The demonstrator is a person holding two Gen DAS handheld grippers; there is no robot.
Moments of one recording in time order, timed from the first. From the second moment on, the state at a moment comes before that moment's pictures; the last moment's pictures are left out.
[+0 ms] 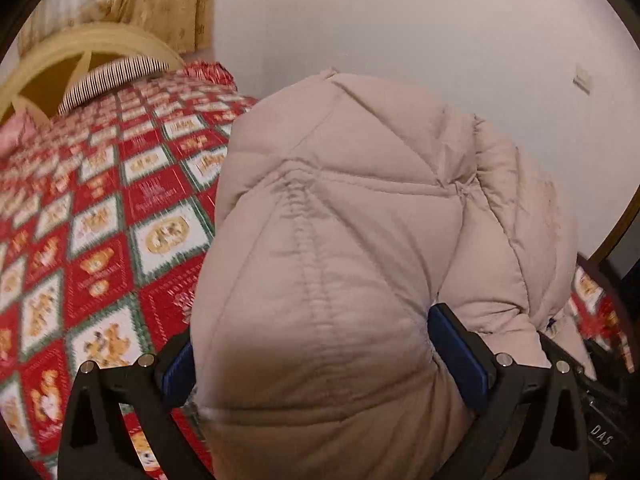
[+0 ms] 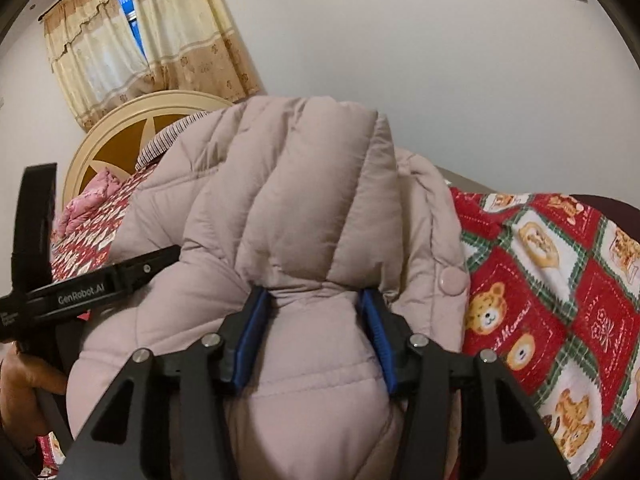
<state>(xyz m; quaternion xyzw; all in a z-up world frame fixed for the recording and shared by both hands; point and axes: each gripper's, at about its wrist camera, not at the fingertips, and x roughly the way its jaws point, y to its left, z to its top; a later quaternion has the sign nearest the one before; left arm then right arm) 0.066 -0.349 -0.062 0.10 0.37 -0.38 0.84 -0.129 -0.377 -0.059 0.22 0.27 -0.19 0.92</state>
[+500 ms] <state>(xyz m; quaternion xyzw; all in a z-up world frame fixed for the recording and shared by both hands) 0.010 -0.301 -0.036 0.15 0.36 -0.38 0.84 -0.124 -0.356 -0.056 0.19 0.30 -0.23 0.91</state>
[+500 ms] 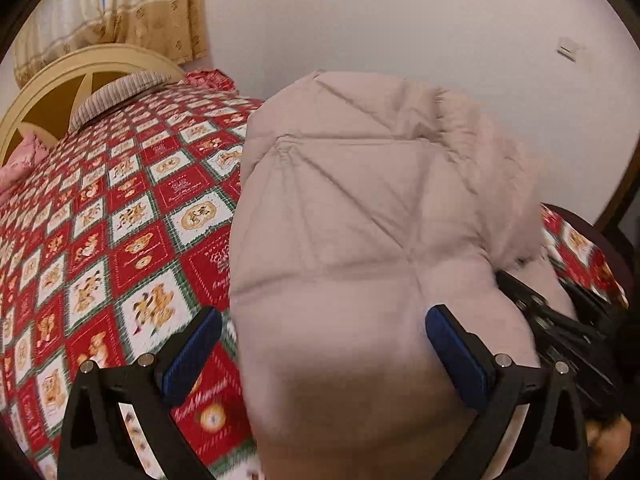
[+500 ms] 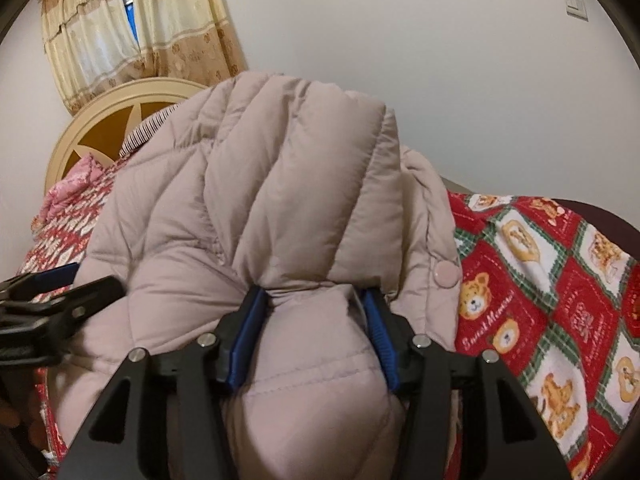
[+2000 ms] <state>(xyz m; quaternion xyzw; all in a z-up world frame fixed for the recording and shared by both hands) 0.068 -0.321 0.019 0.11 0.33 -0.46 0.82 0.044 -0.425 -0.049 0.22 0.35 -0.17 0.89</state>
